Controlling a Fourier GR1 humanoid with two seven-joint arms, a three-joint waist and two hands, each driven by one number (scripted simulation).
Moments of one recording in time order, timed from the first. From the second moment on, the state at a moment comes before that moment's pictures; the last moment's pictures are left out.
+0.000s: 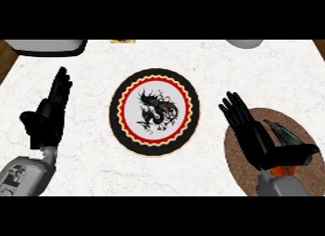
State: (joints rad) left arm -0.24 0.41 -0.25 -1.47 0.18 0.44 0.03; right arm -0.12 -0.23 0.27 -1.42 -0.48 0.08 -0.23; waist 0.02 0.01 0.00
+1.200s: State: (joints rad) left arm -0.24 0.53 -0.15 -1.60 0.29 0.18 0.04; right arm 0.22 -0.50 0.35 -1.63 0.03 0.02 -0.98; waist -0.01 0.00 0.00
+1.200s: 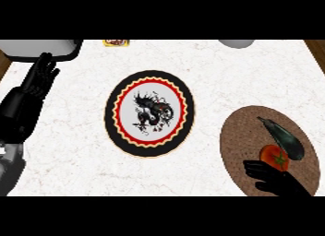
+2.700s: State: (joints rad) left arm -0.26 0.48 -0.08 -1.61 0.24 0.11 0.09; right arm 0.28 -0.84 0.21 -2.03 0.65 0.17 -0.04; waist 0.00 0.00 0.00
